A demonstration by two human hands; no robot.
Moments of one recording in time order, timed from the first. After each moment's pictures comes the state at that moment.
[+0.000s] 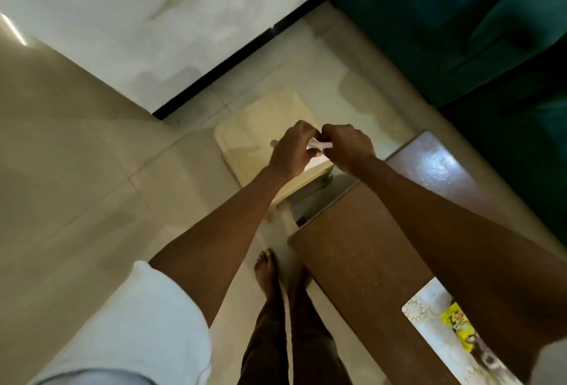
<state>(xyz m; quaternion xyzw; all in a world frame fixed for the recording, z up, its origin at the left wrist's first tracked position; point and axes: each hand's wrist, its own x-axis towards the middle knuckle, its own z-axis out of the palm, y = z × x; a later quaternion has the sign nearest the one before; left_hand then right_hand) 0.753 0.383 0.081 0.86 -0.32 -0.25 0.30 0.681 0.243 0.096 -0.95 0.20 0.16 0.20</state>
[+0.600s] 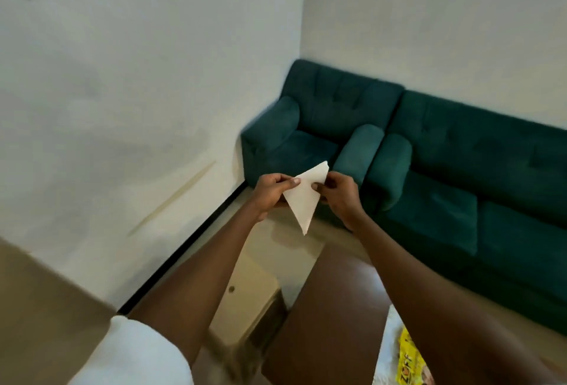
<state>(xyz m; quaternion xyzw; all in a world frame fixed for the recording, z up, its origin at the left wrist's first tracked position) 0.715 0.303 0.476 0.67 -0.28 -0.41 0.56 0.556 0.193 0.480 -0.71 0.40 -0.27 0.52</state>
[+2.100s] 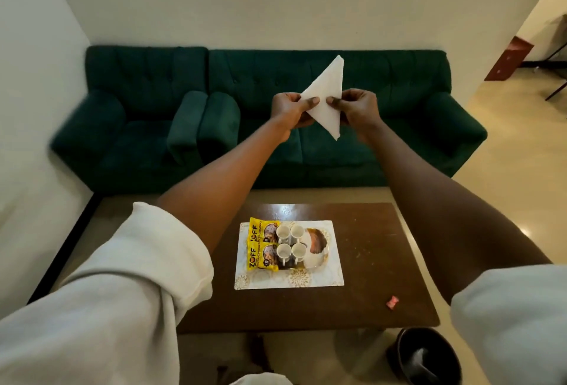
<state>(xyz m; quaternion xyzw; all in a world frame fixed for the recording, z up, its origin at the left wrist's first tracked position) 0.107 0.162 0.597 0.52 -0.45 -0.52 0.51 -0.070 0.152 0.601 -0.53 0.52 -0.49 0.46</state>
